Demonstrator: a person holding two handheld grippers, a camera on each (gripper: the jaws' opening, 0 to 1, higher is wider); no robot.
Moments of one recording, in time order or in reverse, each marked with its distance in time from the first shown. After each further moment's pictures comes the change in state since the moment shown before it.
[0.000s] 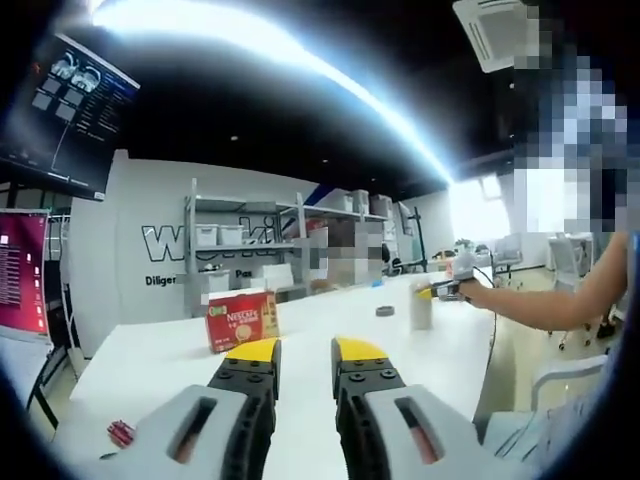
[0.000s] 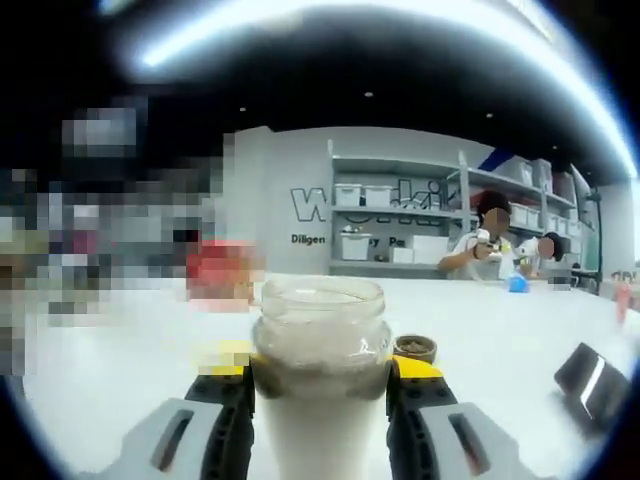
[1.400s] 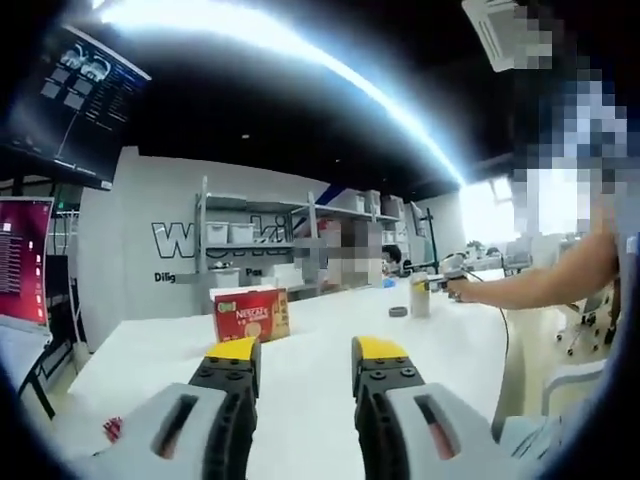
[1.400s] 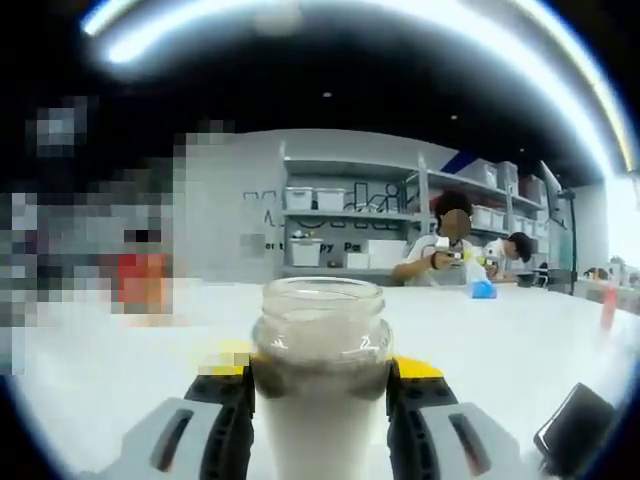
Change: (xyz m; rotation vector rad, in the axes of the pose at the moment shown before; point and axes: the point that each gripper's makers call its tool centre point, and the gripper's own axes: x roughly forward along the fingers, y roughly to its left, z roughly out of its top) left arm 0.018 0.016 -0.013 -0.018 -0.008 0.056; right arm 0.082 -0.136 0.006 0.009 -0.026 -0.163
